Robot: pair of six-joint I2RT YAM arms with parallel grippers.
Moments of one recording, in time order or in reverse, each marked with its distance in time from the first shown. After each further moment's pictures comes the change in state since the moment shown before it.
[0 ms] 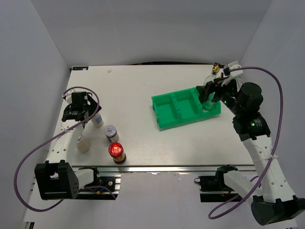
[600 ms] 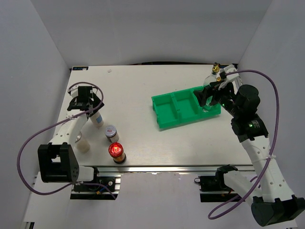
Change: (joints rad) left arm -0.032 0.177 0.083 0.032 -0.069 -0.003; right arm 0.004 -0.023 -0.069 0.016 -0.073 -0.014
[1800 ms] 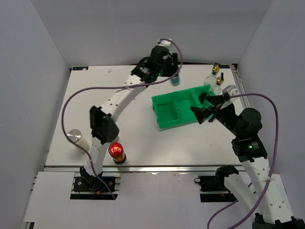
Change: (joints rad) left arm -0.655 0.755 1.247 -0.081 0.196 0.235; right arm 0.018 -0.248 -0.270 0.138 -0.146 0.093
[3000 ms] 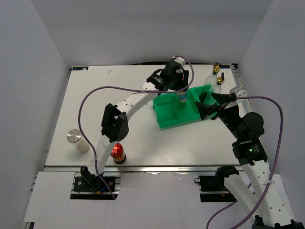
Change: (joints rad) left arm -0.097 0.232 0.061 0.061 0.111 0.032; right arm 0.003 -0.057 -0.038 0.093 0.147 0.037
